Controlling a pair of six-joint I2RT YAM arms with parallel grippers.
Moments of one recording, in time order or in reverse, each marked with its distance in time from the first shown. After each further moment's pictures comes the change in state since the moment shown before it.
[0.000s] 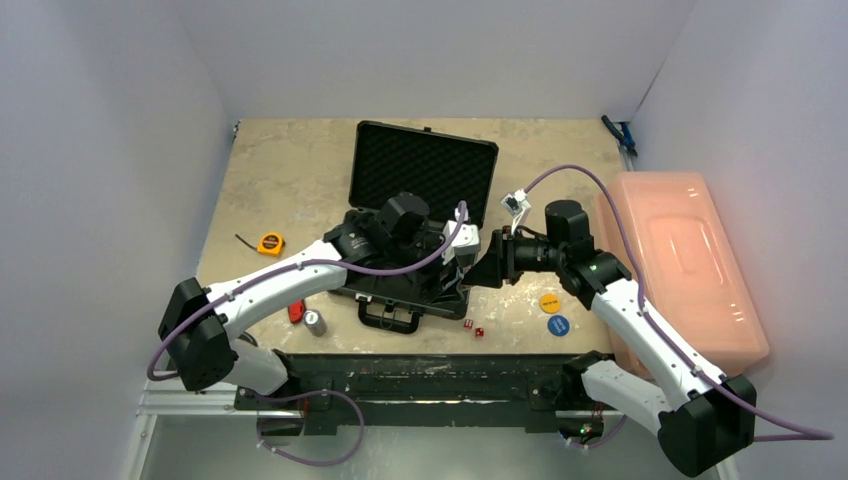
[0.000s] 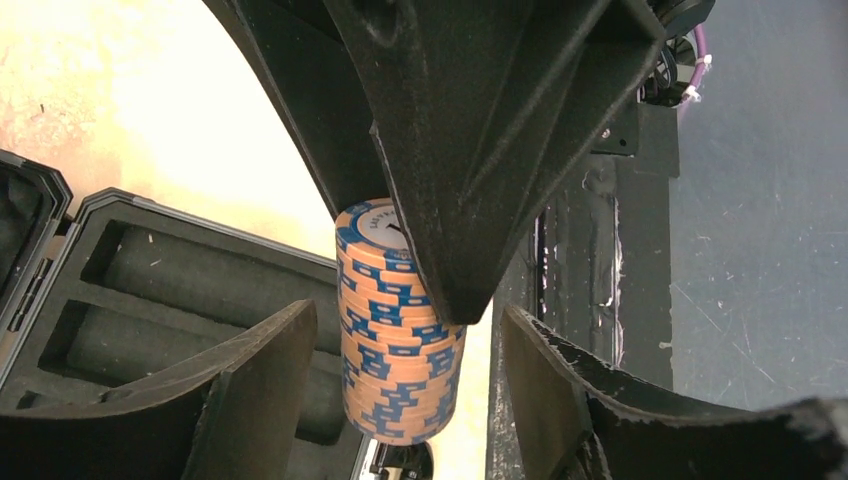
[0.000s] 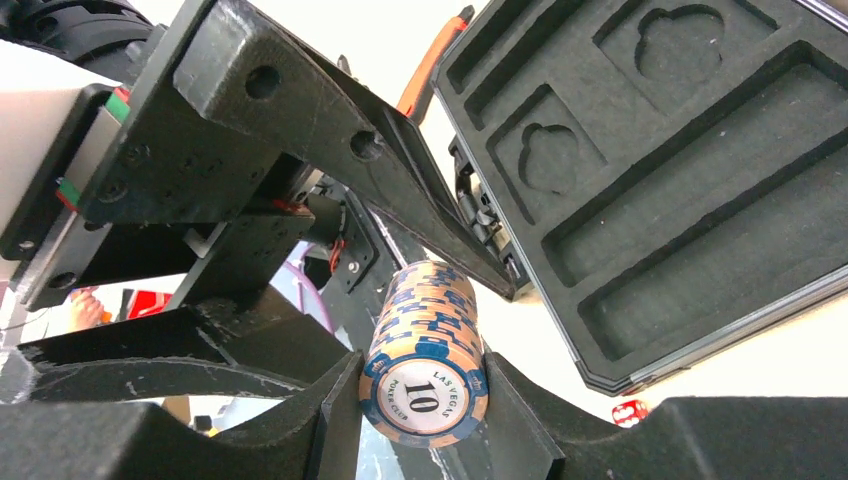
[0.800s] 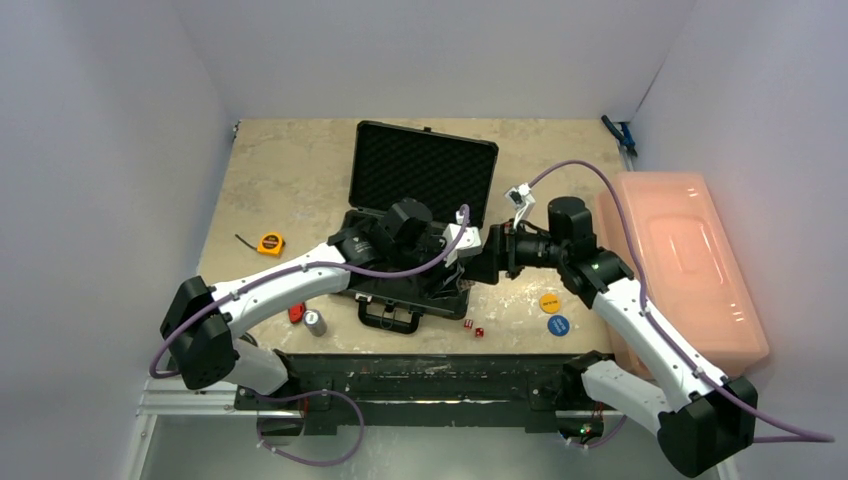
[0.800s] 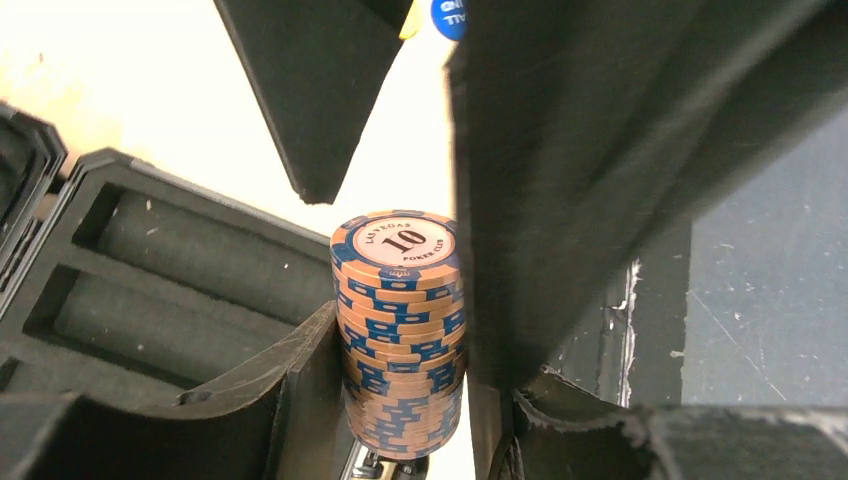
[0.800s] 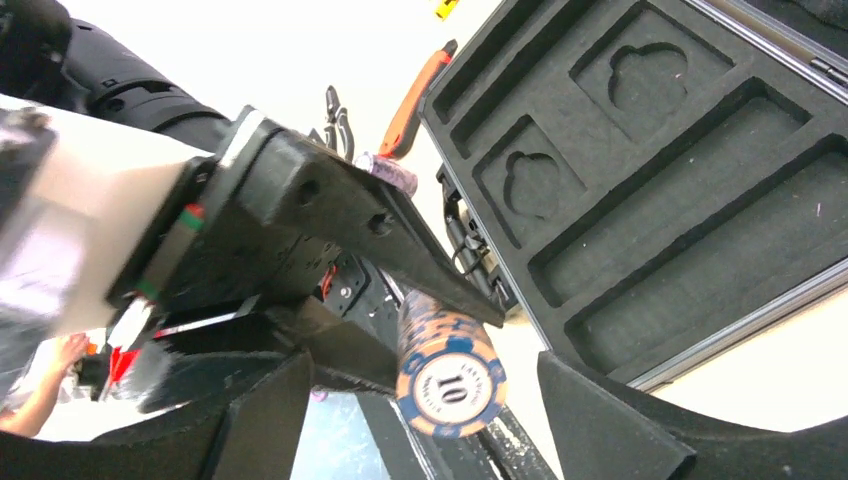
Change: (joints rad) left arm -0.015 0.013 -0.023 0.029 -0.060 -0.044; right arm -0.003 -0.001 0.012 0.022 0.037 0.027
